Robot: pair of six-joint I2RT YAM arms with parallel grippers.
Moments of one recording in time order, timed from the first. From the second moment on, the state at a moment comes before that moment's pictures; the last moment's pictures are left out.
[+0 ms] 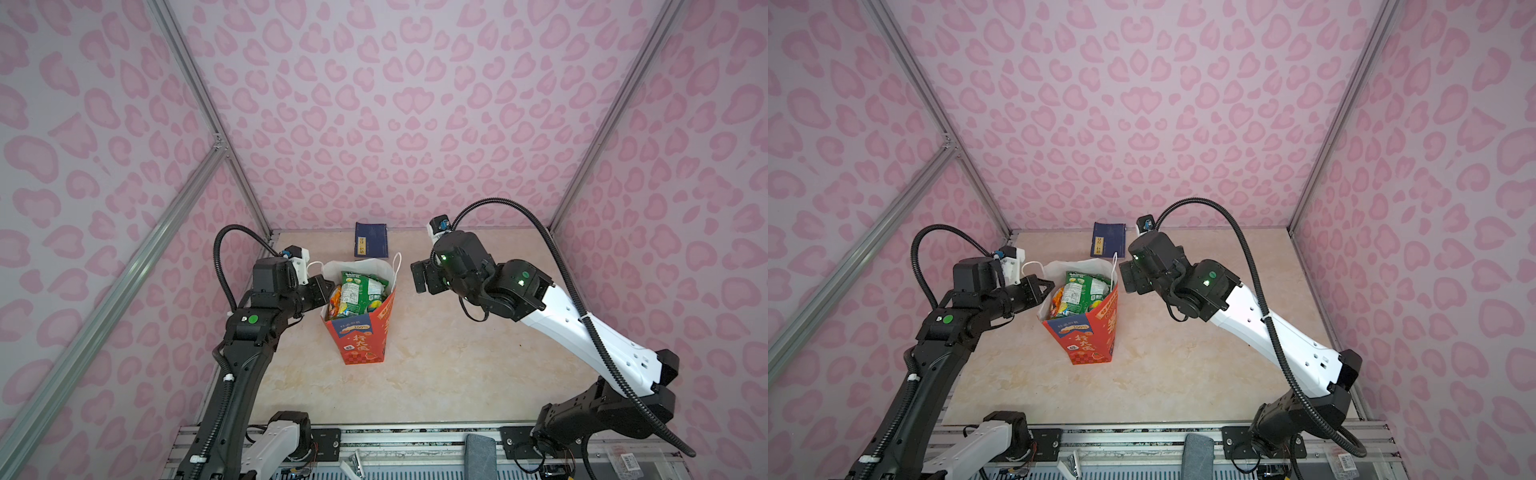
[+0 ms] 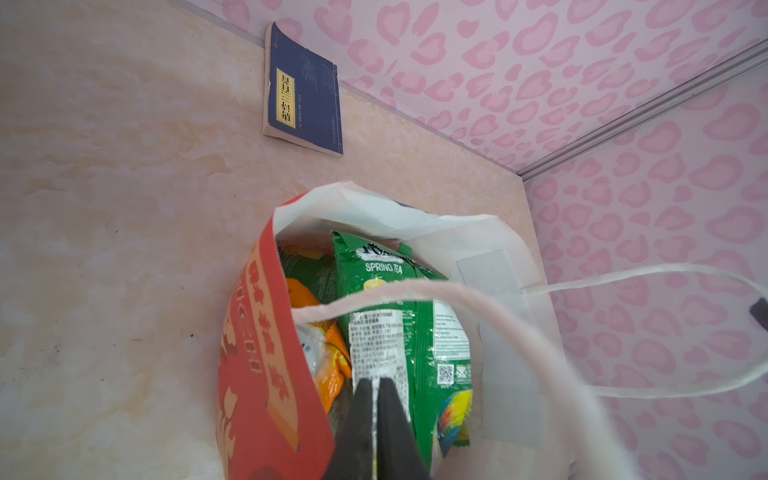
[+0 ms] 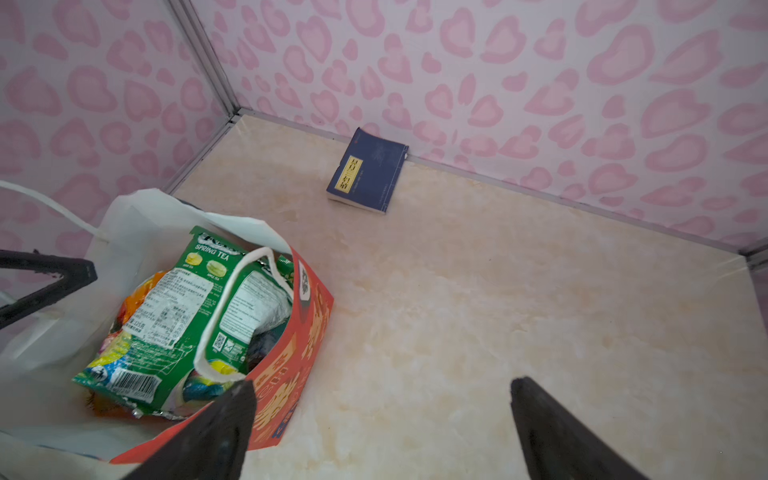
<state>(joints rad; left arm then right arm) -0.07 1.01 1.09 -0.72 0.41 -0.46 0.94 1.52 1.76 -0.91 0.44 0.37</state>
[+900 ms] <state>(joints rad) -0.07 1.01 1.09 -0.72 0.41 -0.46 0.96 1.74 1.88 -0.73 0.21 0.46</state>
